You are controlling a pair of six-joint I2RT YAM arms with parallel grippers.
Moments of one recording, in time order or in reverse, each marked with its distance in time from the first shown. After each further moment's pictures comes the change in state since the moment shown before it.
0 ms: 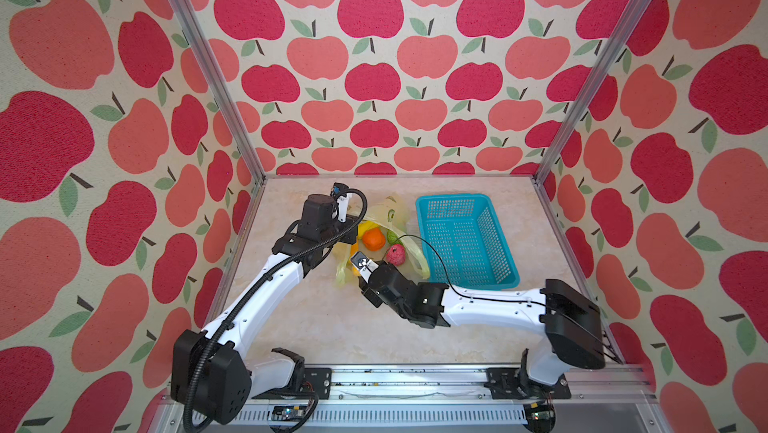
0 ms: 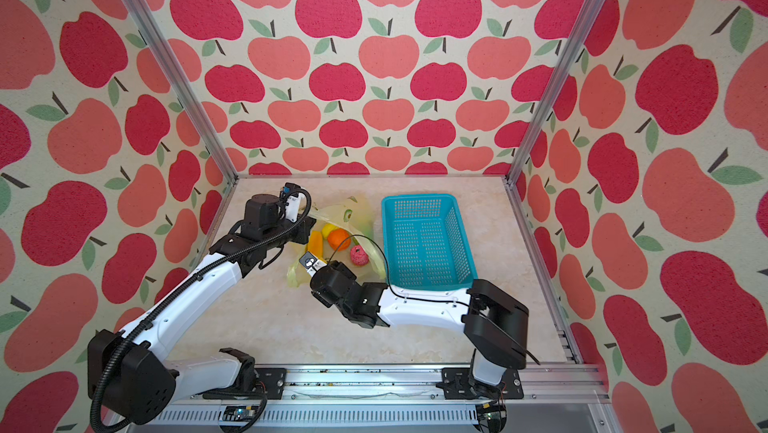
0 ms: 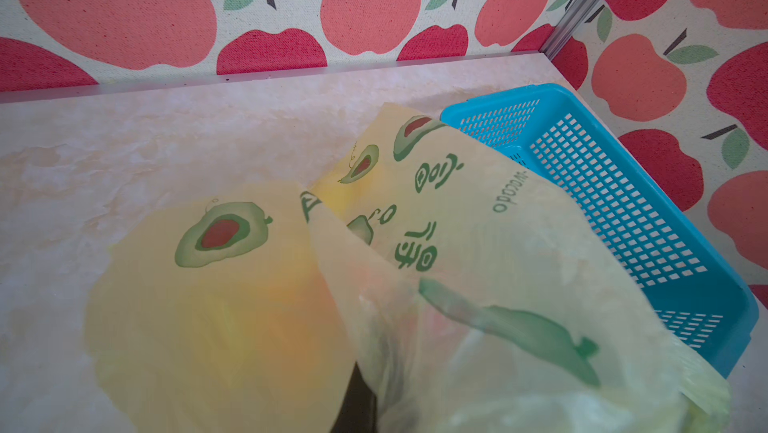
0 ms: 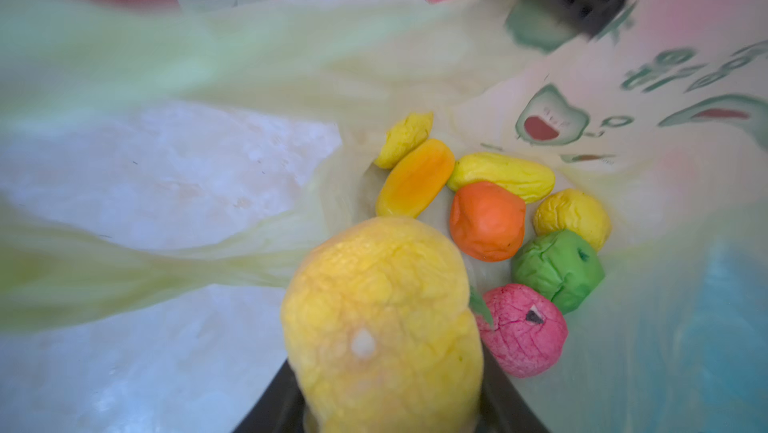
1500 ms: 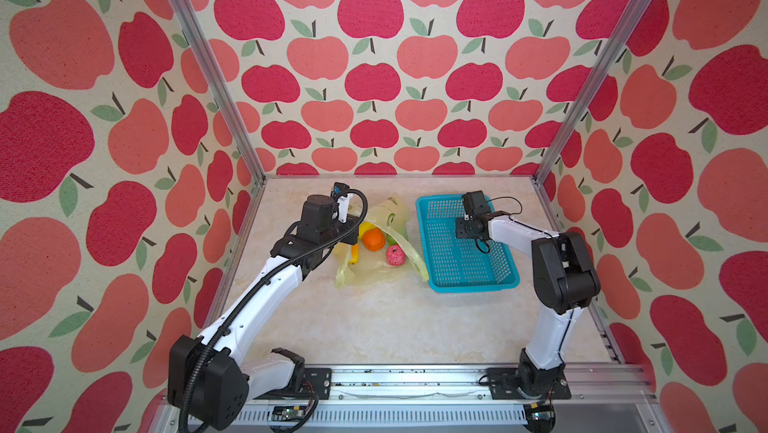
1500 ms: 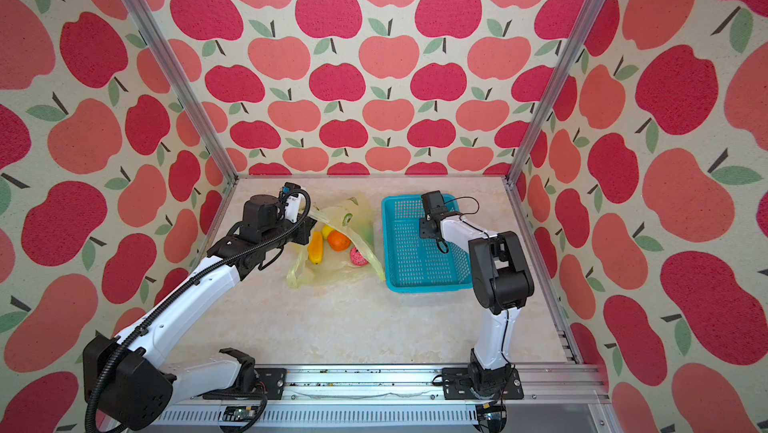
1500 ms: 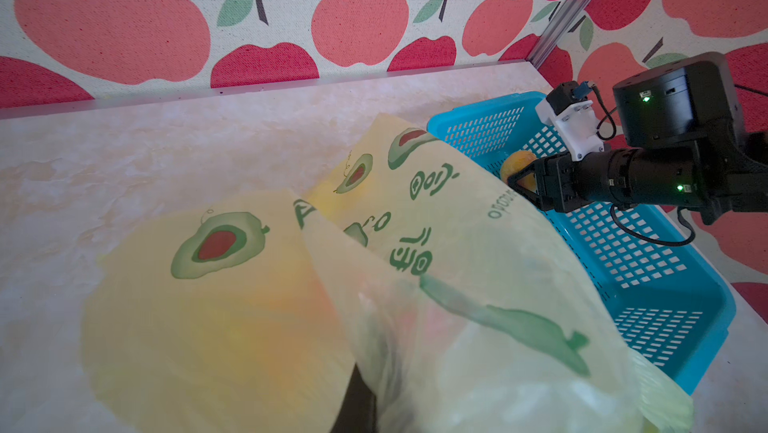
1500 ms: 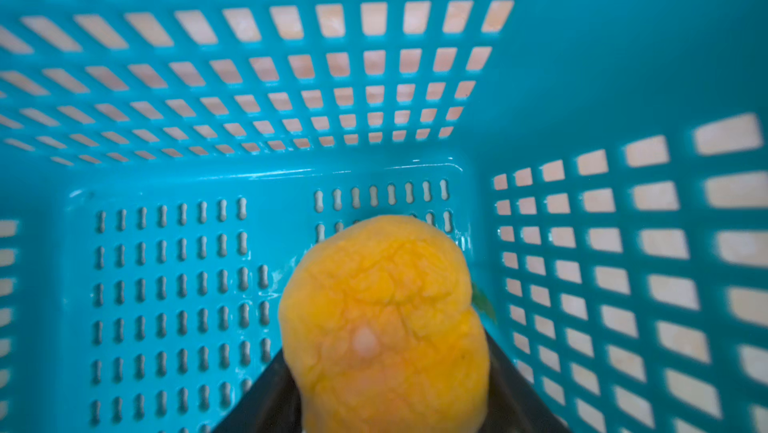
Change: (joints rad) left arm -0.014 -0.021 0.000 0.003 0.000 -0.002; right arm -0.988 0.323 0.180 -0.354 -0.284 0.188
